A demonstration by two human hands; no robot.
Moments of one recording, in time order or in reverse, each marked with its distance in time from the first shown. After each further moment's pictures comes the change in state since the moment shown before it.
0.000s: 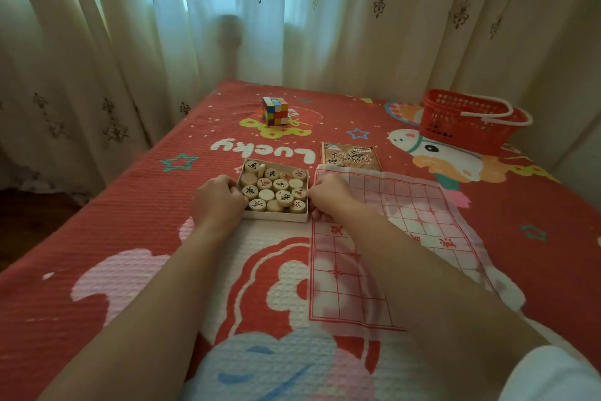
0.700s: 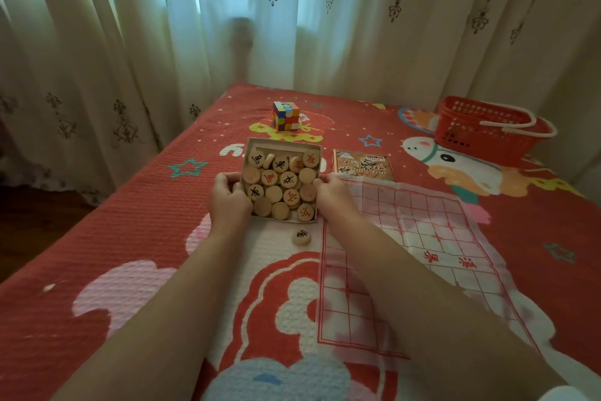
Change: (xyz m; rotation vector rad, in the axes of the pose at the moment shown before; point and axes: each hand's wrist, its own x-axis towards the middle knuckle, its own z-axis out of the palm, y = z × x) left_hand 0.006 0.006 0.012 -0.785 0.024 -0.260; right_hand 0.004 -0.014 0.017 0.416 0.071 -0.059
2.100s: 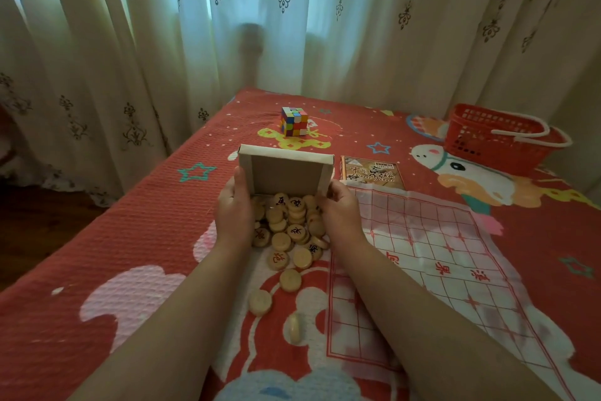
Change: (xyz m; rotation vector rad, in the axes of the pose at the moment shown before) left_hand -0.010 0.008 -0.006 -0.084 -0.023 0.052; right_hand -0.011 0.014 0.010 0.280 0.028 -0.294
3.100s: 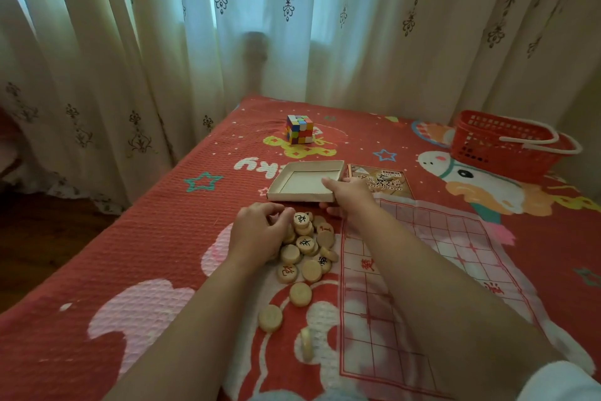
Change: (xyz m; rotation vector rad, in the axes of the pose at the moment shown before) left_hand 0.004 -0.010 -0.001 0.685 -0.190 0.266; right_hand 0.062 -0.012 -0.006 -0.097 0.014 0.405
